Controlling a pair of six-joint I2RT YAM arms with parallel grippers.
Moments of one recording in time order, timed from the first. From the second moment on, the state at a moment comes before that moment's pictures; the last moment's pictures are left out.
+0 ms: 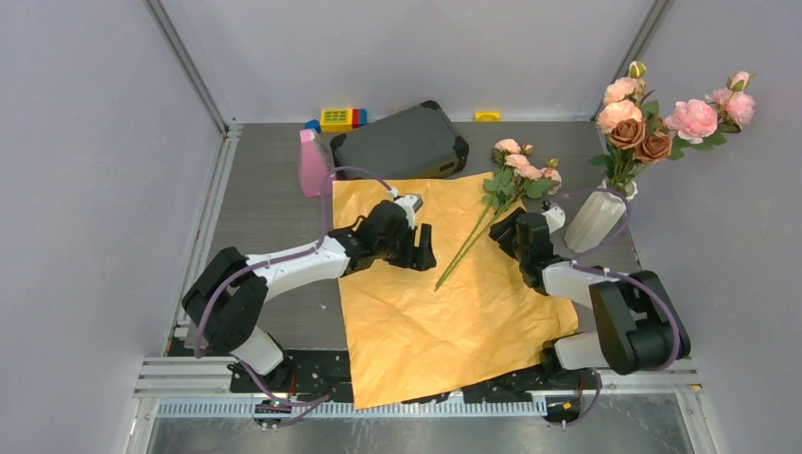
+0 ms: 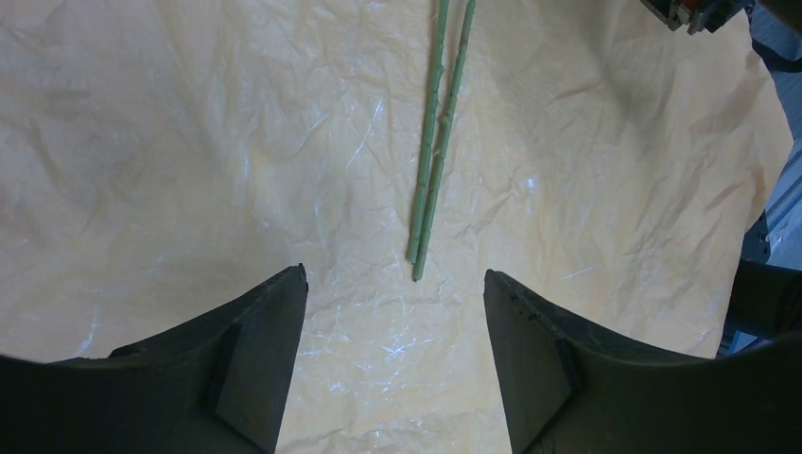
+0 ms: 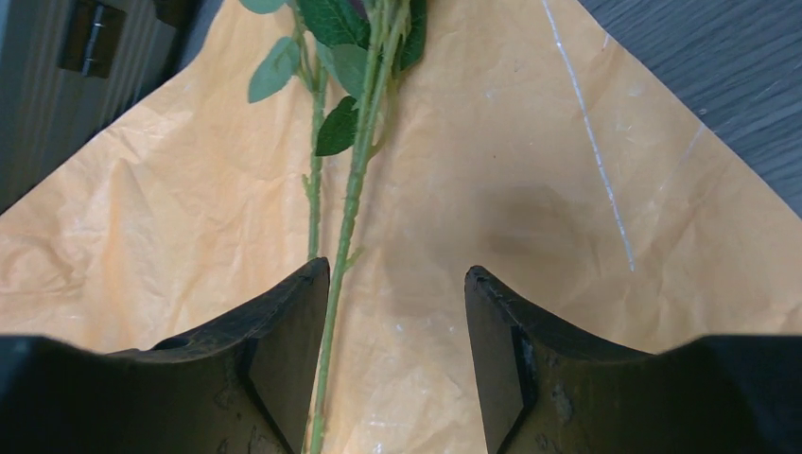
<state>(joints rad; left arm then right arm) -0.82 1.58 0.96 -0.09 0.13 -0.53 0.24 1.31 0.40 0.35 0.22 0.85</state>
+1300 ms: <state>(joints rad) -0.82 1.38 0.87 -0.16 0.04 -0.55 0.11 1.77 0.58 0.75 0.21 0.92</state>
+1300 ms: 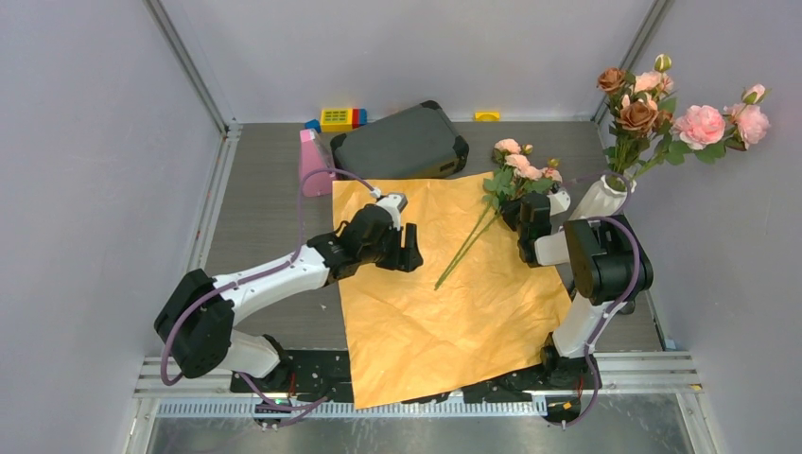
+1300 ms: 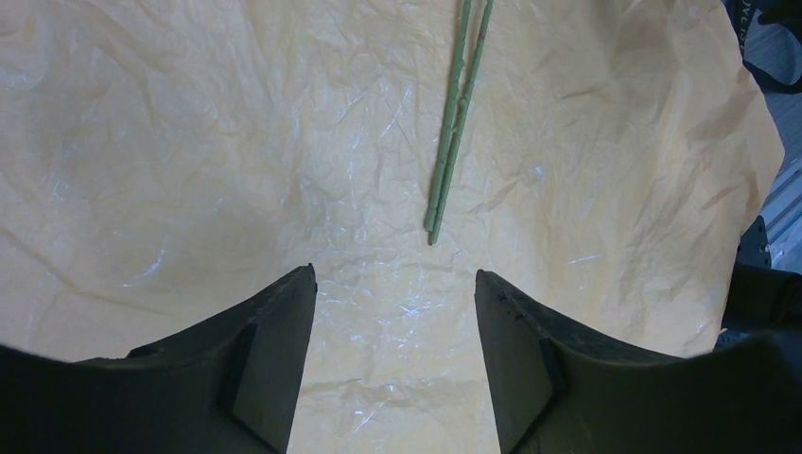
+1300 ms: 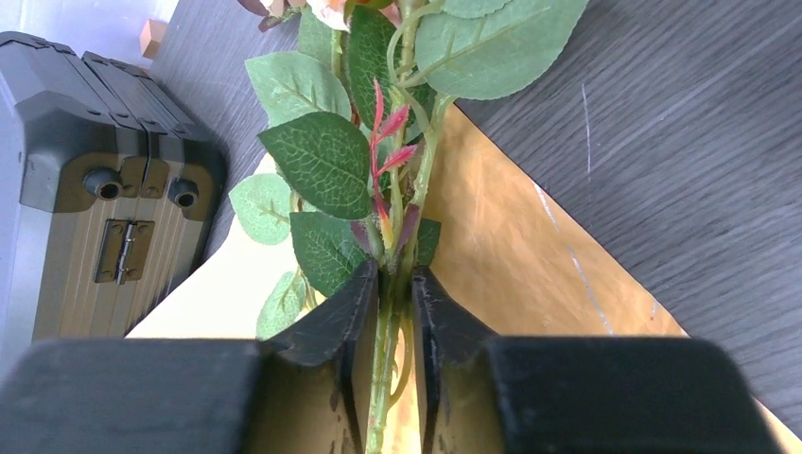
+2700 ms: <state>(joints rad) -0.82 1.21 0.80 -0.16 0.06 -0.56 0.20 1.30 0.41 0.73 0.37 0.92</state>
